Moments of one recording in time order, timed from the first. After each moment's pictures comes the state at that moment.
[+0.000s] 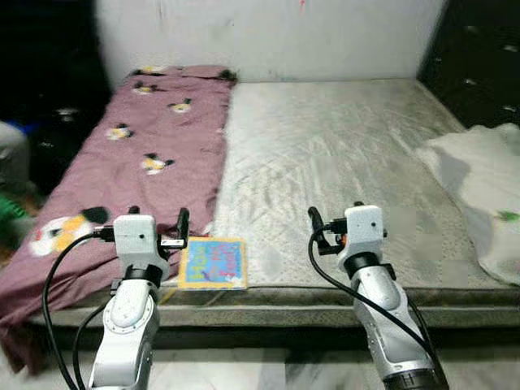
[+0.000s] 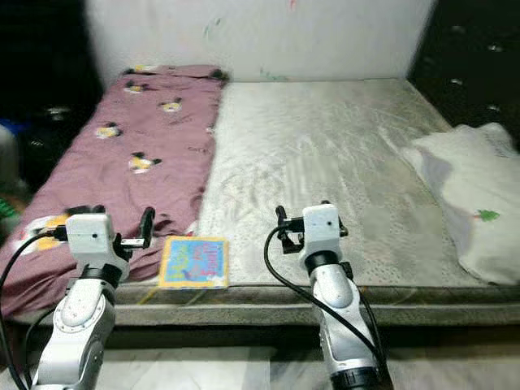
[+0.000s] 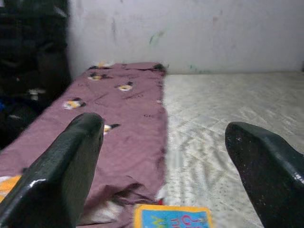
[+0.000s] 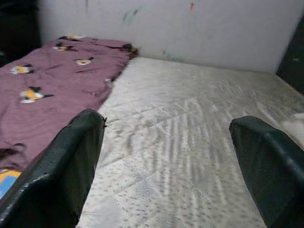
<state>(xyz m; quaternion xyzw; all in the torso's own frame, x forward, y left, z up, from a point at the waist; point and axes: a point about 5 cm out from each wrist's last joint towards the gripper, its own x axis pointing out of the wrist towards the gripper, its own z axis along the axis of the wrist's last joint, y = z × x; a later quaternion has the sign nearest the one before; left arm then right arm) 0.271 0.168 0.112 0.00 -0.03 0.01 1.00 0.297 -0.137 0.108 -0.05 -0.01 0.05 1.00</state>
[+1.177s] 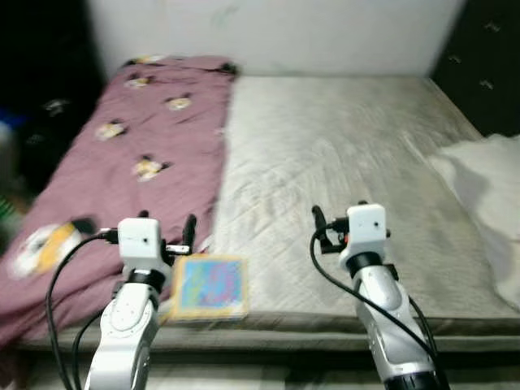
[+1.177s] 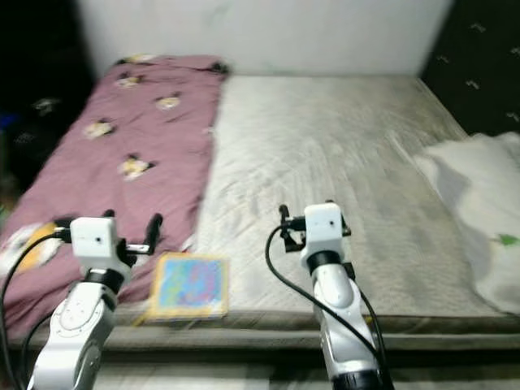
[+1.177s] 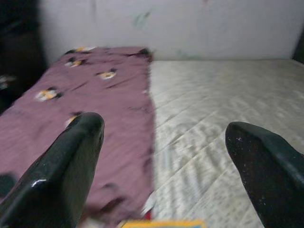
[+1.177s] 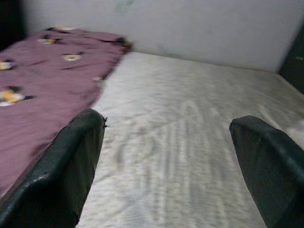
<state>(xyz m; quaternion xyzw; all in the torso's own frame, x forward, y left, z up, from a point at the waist) 0.268 0.159 0.111 -0.01 -0.02 -0.03 1.00 0.296 -0.141 0.111 -0.06 -0.01 0.04 1.00</state>
